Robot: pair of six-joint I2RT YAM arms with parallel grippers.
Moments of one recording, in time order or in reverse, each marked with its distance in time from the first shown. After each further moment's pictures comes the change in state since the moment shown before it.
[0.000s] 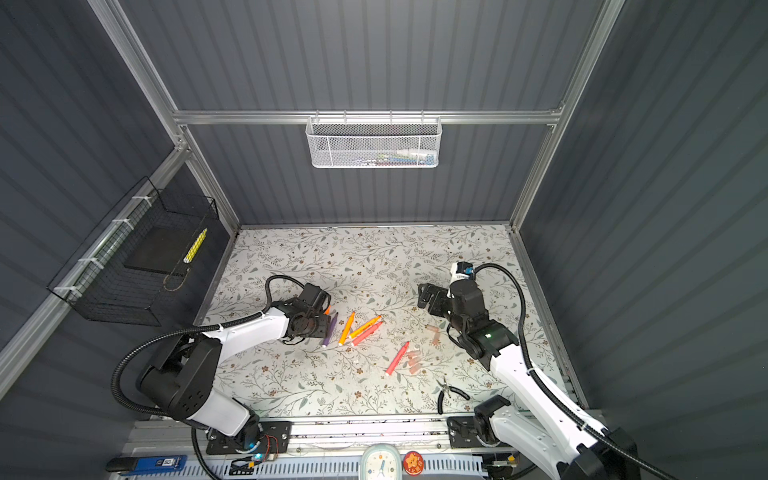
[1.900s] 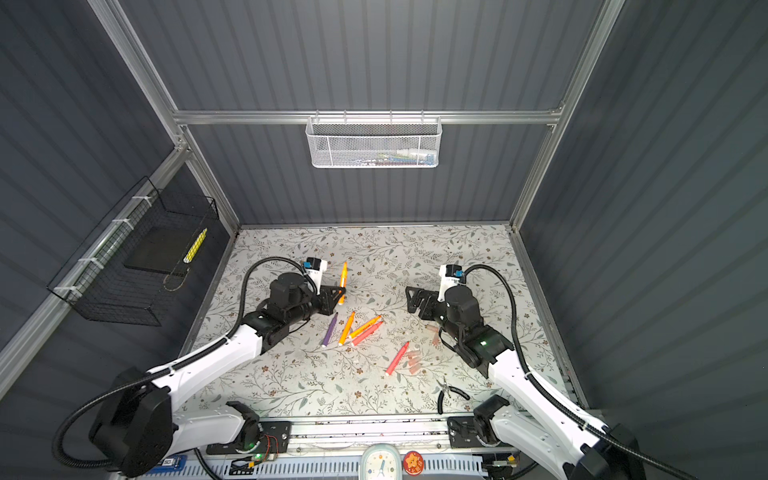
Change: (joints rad) left arm -0.010 -0.273 -0.135 0.605 0.471 0.035; right arm 0.110 -0.007 -0.074 0.191 -0.082 0.020
